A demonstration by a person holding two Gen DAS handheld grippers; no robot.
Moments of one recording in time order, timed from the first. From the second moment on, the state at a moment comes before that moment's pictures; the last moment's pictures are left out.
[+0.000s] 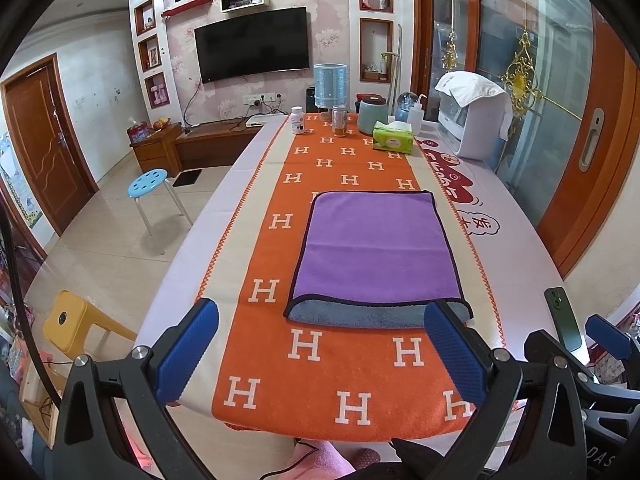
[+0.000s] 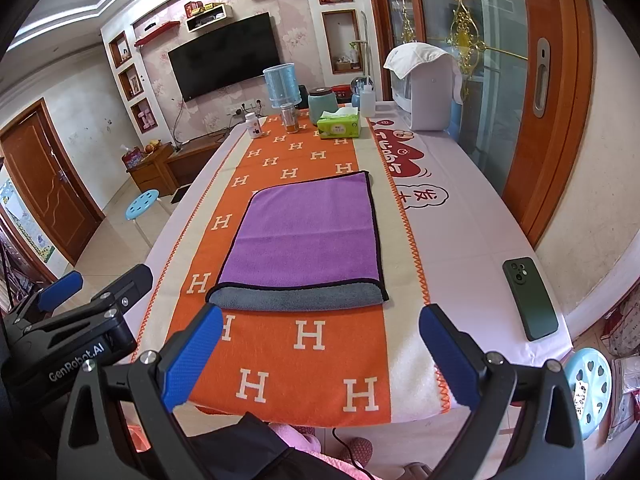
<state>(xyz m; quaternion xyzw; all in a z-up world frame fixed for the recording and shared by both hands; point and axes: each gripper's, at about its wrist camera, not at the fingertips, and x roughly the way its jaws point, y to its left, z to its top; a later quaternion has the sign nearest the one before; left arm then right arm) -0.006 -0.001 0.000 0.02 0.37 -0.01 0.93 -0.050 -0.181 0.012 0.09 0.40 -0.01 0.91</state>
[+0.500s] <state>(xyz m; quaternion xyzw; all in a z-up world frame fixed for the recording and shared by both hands) -0.008 -0.003 0.000 0.02 0.37 0.00 0.93 -0.053 -0.185 0.011 0.09 0.40 -0.01 0.91</state>
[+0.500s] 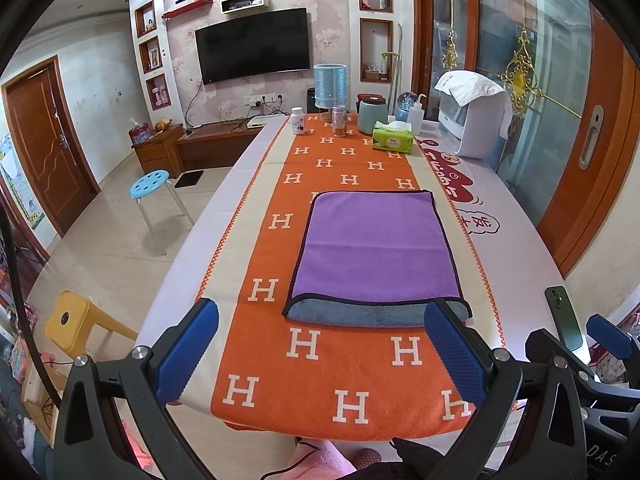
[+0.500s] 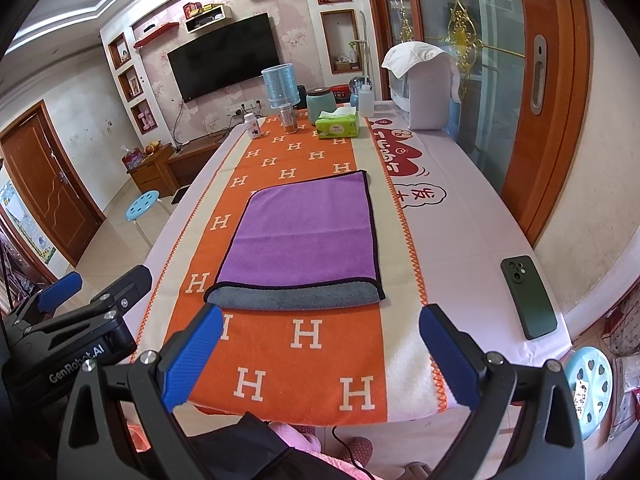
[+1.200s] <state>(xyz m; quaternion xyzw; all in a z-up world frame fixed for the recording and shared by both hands) -0.023 -0.013 -0.003 0.03 0.39 0.03 0.92 -0.061 -0.202 0.005 0.12 0.40 0.02 0.91</state>
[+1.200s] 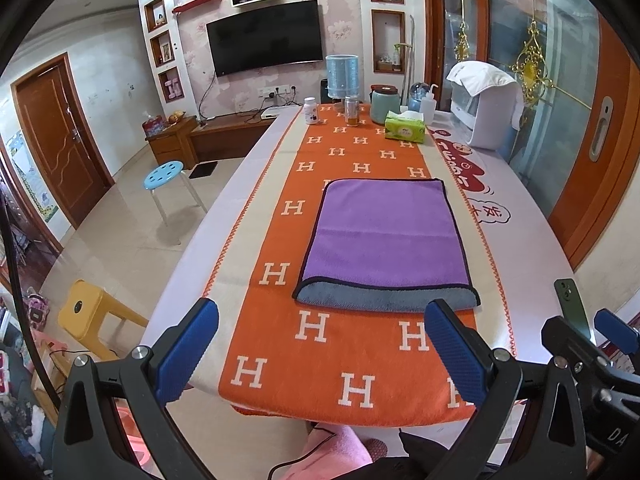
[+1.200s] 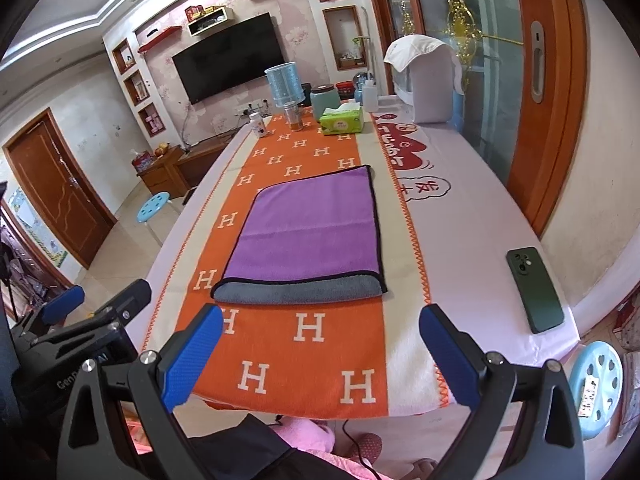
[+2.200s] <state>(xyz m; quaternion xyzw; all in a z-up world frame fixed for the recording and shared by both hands) 0.098 0.013 -0.073 0.05 0.47 -0.05 0.88 0.026 -0.230 -0.044 0.06 0.39 0.05 0.92</state>
